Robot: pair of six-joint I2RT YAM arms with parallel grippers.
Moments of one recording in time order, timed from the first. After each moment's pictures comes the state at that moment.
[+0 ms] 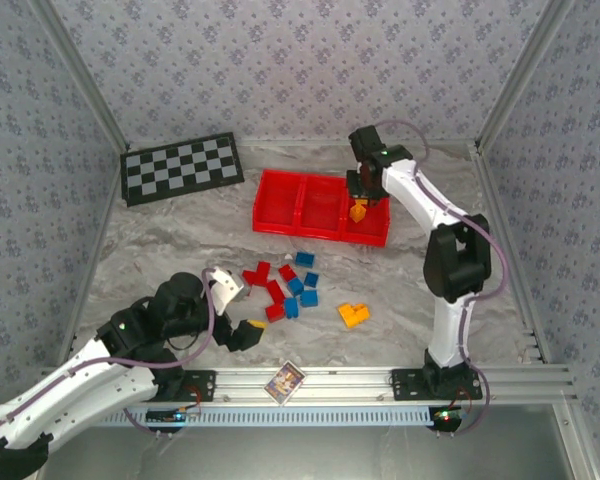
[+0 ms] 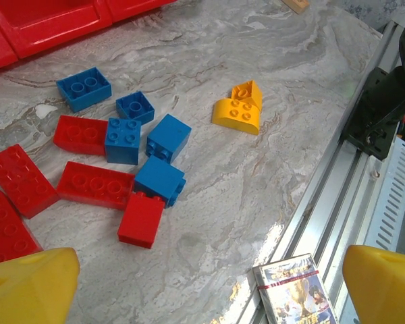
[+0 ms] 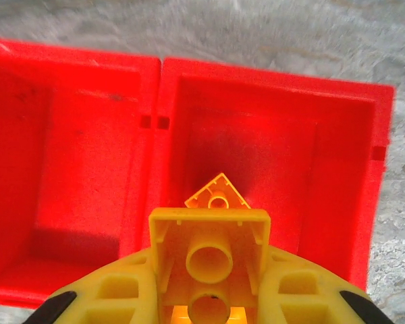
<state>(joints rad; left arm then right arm) -0.90 0.53 0.59 -0.66 0.21 -0.17 0.36 2.00 1.79 -0.94 0.11 0.33</state>
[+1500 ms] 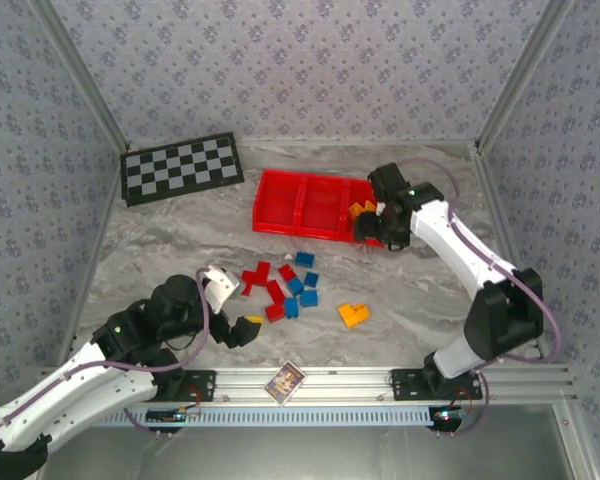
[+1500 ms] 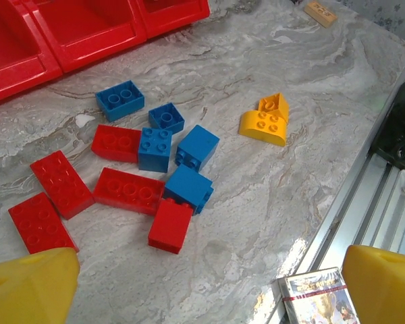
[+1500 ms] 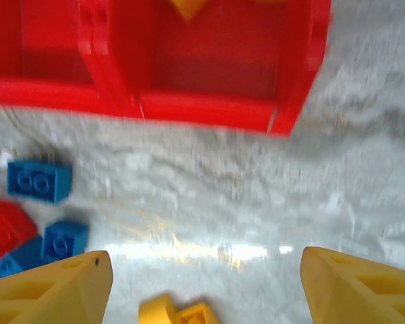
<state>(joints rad) -0.91 0.50 0.59 -0.67 0.11 -0.16 0.41 1.49 1.28 -1.02 0.00 0.47</state>
